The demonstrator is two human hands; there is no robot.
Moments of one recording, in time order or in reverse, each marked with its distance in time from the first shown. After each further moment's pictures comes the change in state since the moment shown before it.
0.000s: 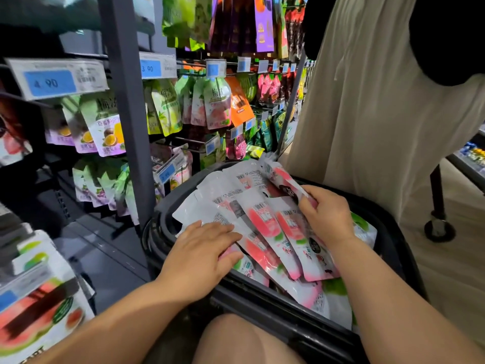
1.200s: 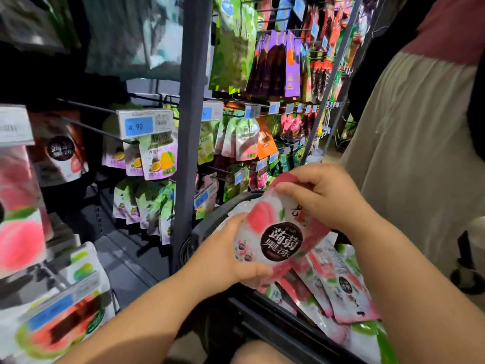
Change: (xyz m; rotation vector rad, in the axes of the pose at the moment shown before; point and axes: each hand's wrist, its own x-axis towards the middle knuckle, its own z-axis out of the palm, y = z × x) left_hand -0.004 0.003 -0.079 -0.709 0.050 -0.233; right_hand 0.018 -0.162 -0.056 0.041 -0.105 -0.621
